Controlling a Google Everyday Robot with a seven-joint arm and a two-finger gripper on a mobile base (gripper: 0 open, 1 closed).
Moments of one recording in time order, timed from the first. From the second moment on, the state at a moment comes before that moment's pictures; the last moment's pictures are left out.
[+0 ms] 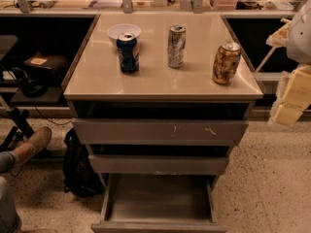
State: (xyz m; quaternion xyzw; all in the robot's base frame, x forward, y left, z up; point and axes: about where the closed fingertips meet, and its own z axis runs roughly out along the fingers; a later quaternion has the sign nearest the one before) arm 0.438 -0.217 0.976 -0.60 0.78 -0.03 0.16
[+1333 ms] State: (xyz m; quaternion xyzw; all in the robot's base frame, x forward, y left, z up) arm 0.538 -0.232 0.972 -0.57 0.79 0.02 0.21
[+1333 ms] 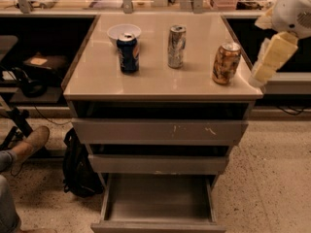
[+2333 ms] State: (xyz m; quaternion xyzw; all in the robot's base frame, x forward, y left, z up) arm 0.596 -0.256 0.934 -0.49 0.76 0.19 0.38
